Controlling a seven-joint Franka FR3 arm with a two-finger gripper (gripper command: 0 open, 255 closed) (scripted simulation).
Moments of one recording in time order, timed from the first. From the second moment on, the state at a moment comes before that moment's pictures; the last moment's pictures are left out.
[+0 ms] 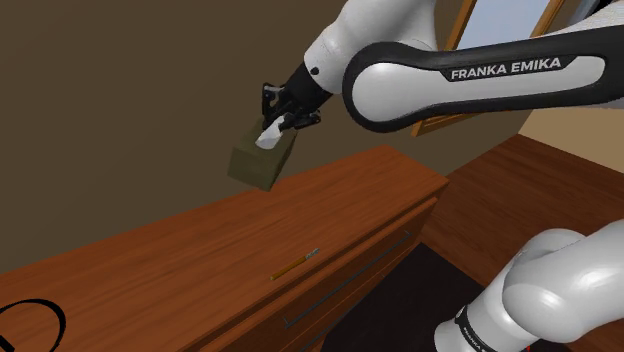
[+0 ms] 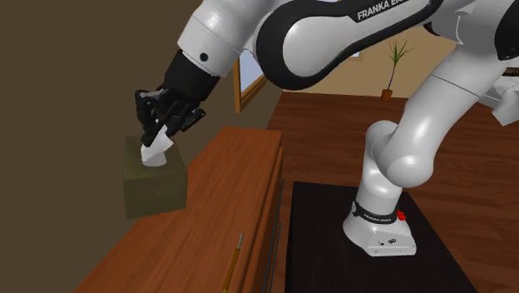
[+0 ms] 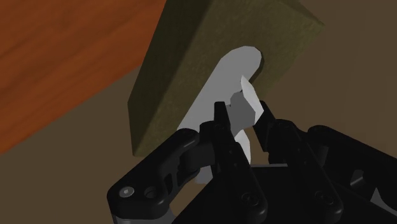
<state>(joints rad) -0.05 -0.40 0.45 -2.28 0.18 2.57 0.79</state>
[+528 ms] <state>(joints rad) -0.15 -0.26 0.70 -2.12 -0.02 2.55 1.09</state>
